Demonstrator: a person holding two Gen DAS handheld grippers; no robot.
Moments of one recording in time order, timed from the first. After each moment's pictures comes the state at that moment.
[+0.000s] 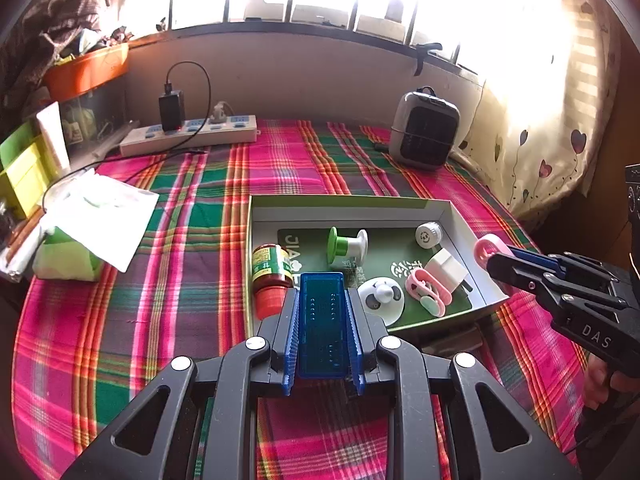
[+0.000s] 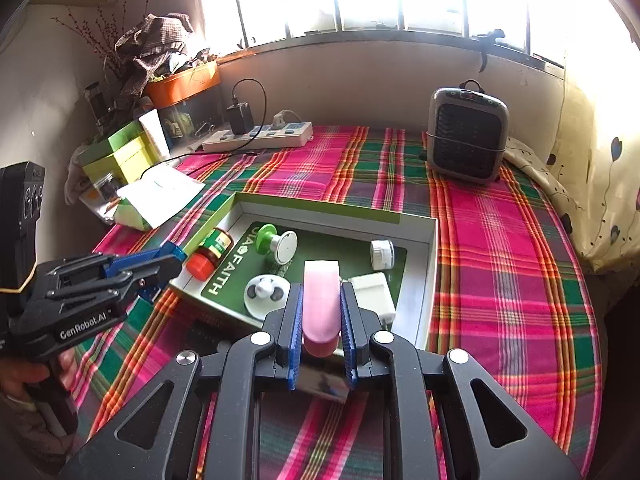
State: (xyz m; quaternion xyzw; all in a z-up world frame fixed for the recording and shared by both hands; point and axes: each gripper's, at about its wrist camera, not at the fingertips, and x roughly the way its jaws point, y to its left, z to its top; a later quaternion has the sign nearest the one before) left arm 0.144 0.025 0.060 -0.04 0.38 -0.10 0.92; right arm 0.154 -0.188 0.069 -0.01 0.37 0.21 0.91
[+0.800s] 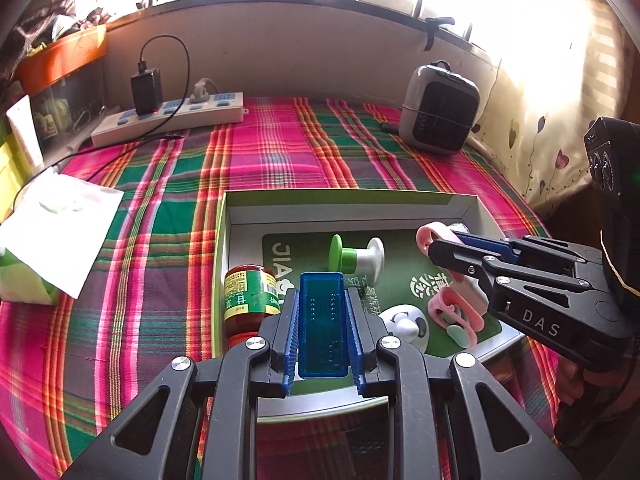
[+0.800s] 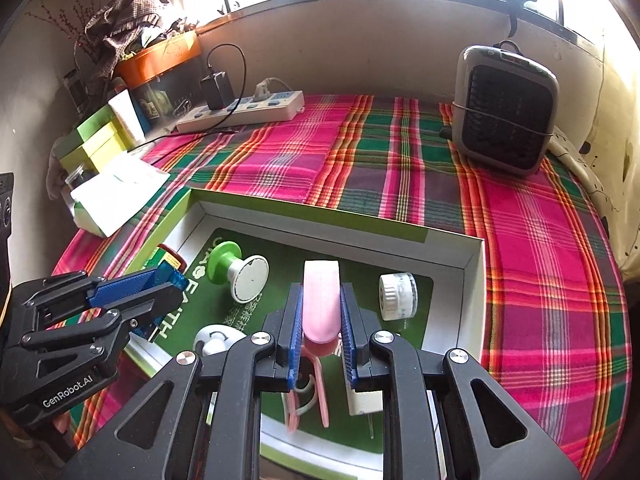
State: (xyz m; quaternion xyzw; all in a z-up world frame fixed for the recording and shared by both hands) left arm 0.199 0.010 0.031 -0.03 0.41 -0.10 0.91; right arm 0.233 -0.166 0.028 -0.02 0.42 0.21 0.88
